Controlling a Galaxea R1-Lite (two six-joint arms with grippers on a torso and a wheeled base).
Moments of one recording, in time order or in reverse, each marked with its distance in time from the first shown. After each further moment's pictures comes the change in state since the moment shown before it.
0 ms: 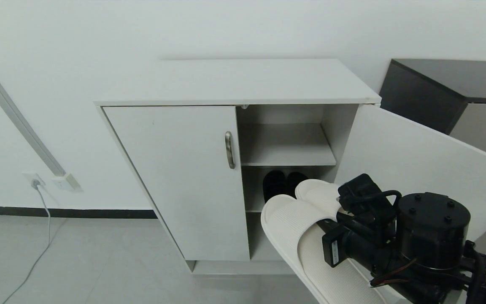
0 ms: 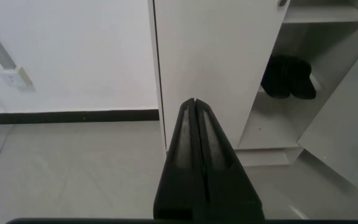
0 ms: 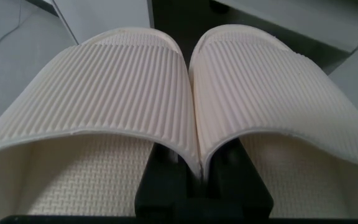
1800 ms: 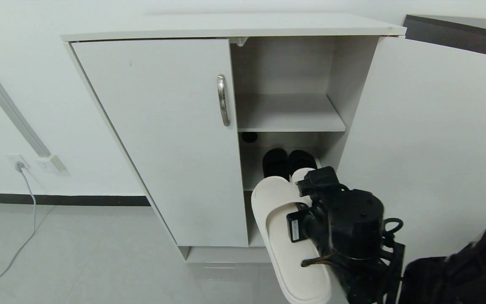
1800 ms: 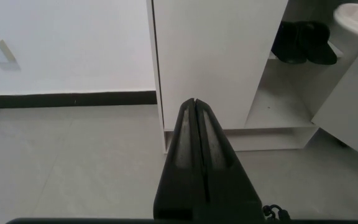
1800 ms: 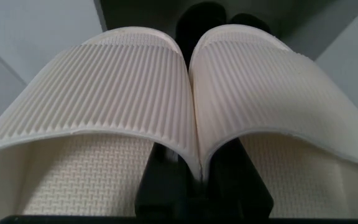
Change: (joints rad) left arm -0.001 0.000 0.000 0.000 -0.003 0.001; right arm 0.093 0.225 -0.262 -0.002 -0.395 0.061
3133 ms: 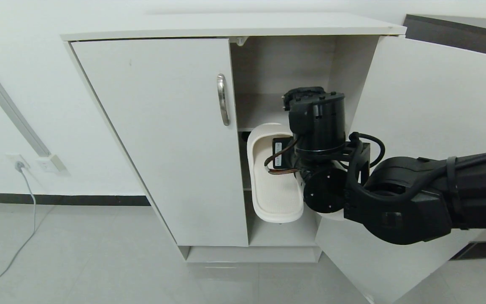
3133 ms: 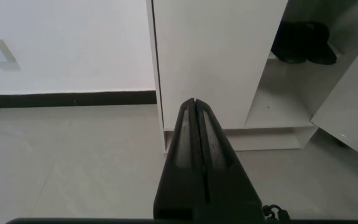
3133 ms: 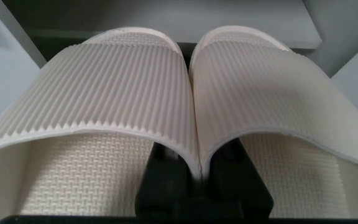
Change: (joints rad) left arm 0.000 0.000 0.000 0.000 0.000 -0.001; right arm -0.031 0.015 -0.645 0.627 -0.151 0.097
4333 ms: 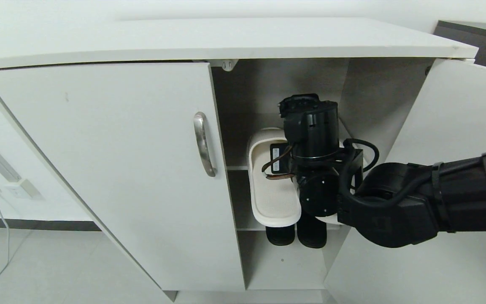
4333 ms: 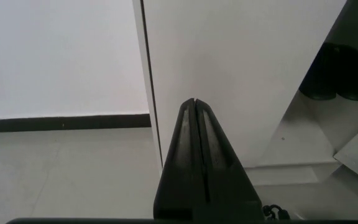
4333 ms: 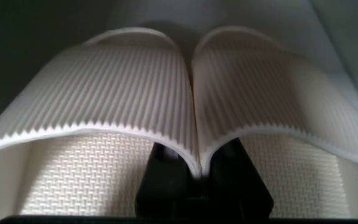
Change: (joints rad) left arm 0.000 0.000 0.000 0.000 0.001 0.000; right arm -0.020 0.023 0.010 -0.024 0.010 -0.020
